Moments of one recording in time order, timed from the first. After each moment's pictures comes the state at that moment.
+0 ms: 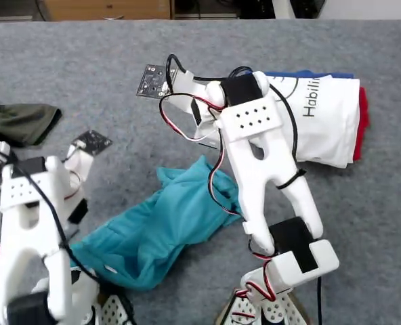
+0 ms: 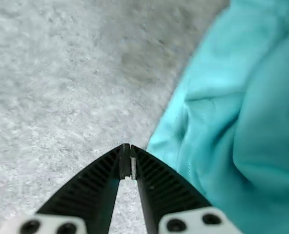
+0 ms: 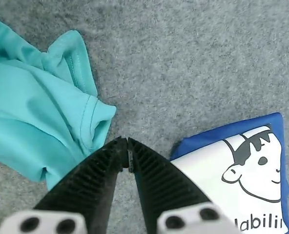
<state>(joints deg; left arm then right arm) -17.6 -27.3 45.5 79.0 -53.1 -22.9 4.0 -11.6 89.0 46.6</state>
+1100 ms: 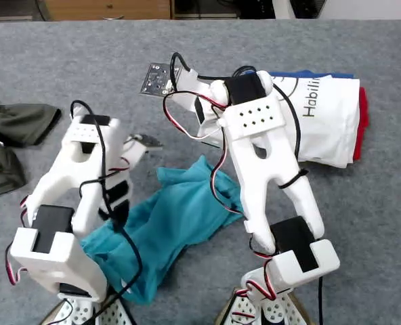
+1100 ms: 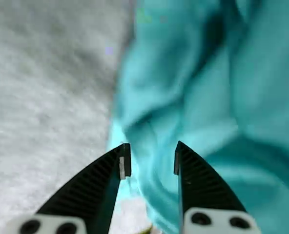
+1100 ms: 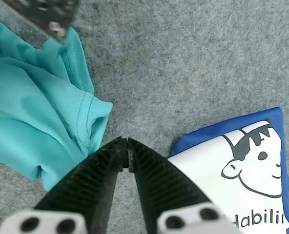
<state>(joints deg) 2.4 7.9 21.7 89.6 -46.7 -21.8 4.1 -11.6 89.0 46.6</state>
